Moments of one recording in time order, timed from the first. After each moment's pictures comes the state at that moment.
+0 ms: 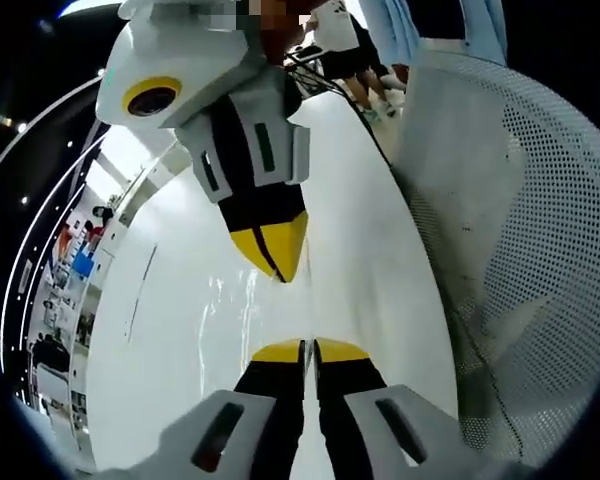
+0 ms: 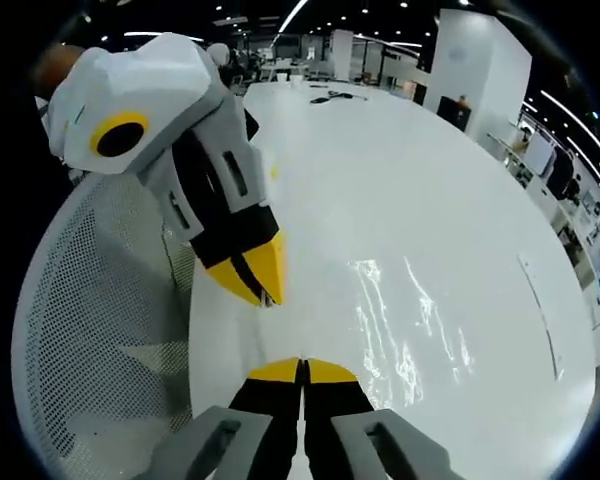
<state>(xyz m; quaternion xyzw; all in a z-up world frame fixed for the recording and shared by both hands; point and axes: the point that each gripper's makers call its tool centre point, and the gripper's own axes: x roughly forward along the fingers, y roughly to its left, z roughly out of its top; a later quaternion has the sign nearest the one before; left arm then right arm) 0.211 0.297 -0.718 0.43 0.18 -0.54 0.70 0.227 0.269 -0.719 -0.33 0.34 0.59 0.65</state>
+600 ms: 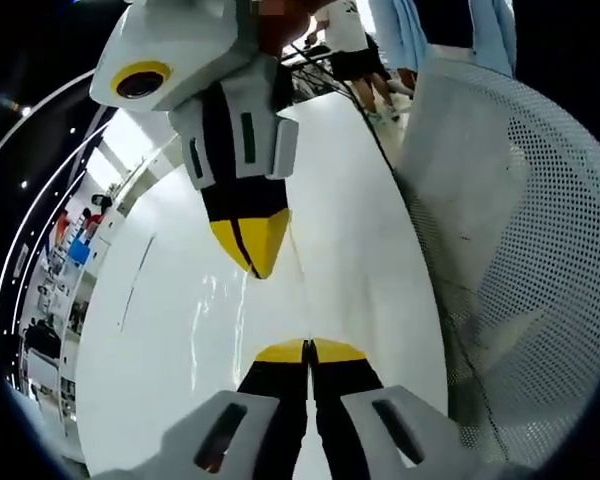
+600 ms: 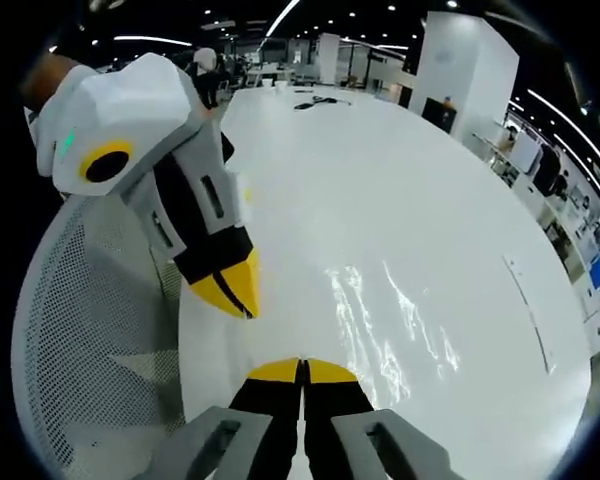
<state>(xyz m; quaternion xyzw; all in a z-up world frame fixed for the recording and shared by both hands) 0.209 0.295 -0.719 0.40 0.21 -0.53 0.72 0.234 0.271 -0.708 -0.32 0.34 0.57 0.68</state>
